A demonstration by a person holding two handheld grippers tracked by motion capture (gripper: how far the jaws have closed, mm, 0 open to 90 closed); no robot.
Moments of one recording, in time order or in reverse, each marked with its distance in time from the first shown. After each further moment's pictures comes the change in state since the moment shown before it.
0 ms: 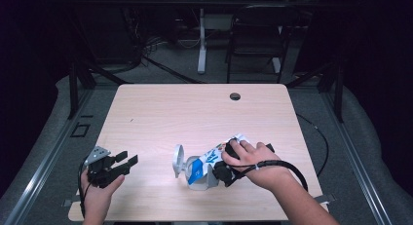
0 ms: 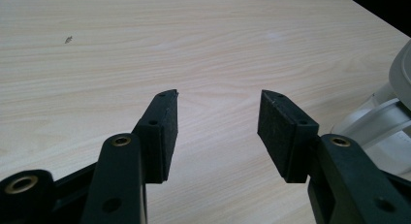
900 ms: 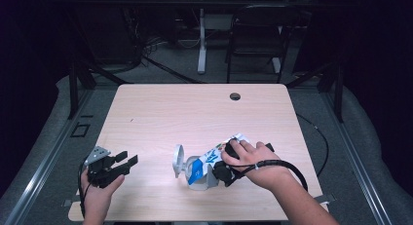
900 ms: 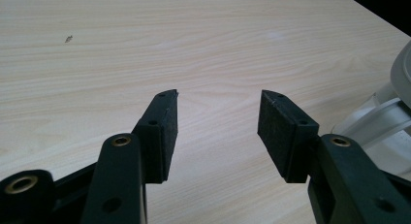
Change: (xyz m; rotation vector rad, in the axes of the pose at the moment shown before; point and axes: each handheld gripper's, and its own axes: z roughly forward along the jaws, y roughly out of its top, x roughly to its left) left arm 0.000 0.000 0.000 0.007 0.000 0.001; right arm -0.001 0.000 -0.001 0.007 -0.002 -0.014
